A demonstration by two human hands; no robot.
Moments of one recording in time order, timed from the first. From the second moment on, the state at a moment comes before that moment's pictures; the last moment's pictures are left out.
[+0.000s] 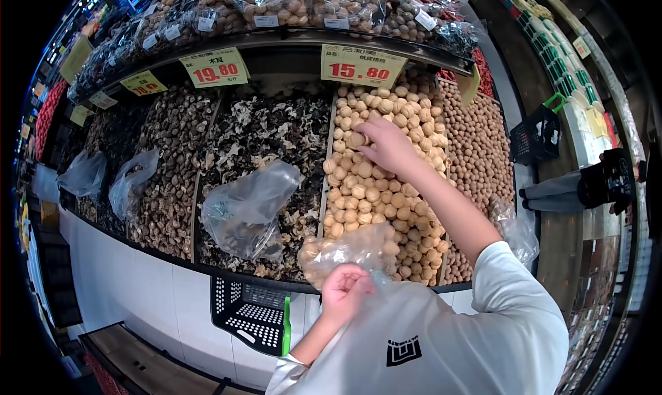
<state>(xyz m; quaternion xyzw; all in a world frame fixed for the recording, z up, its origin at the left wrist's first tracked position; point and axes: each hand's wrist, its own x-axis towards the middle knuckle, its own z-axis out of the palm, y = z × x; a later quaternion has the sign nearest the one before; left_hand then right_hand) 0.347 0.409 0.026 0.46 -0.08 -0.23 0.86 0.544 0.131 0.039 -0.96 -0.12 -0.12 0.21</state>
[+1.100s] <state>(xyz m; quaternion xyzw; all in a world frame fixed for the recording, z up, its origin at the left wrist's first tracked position) 0.325 0.399 0.038 0.54 -0.07 -0.19 0.82 0.413 0.043 -0.011 -0.89 0.15 -0.22 0.36</state>
